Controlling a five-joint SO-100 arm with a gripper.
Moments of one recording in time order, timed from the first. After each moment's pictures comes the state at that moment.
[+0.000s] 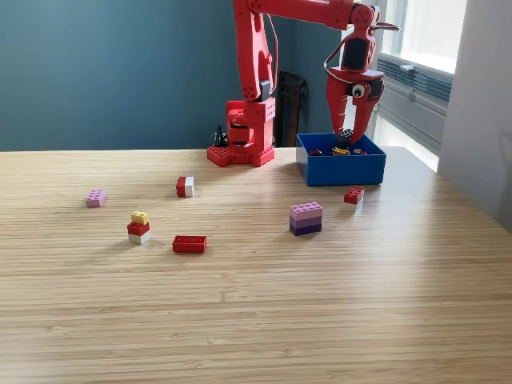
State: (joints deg) arm -62.3 99.2 103.2 80.9 20.0
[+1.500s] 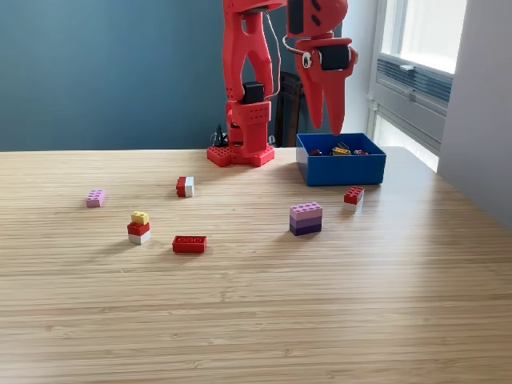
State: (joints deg) arm -28.9 99.2 83.2 92.5 16.9
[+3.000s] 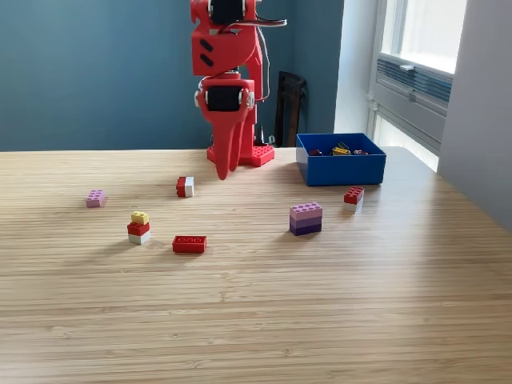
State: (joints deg) arm 6.2 99.2 100.7 68.2 9.6
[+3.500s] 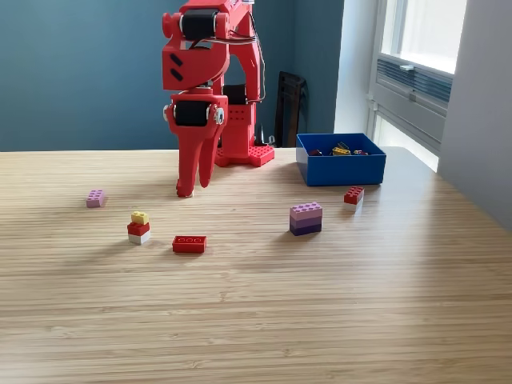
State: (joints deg) arm 13.1 87.9 93.0 66.7 7.6
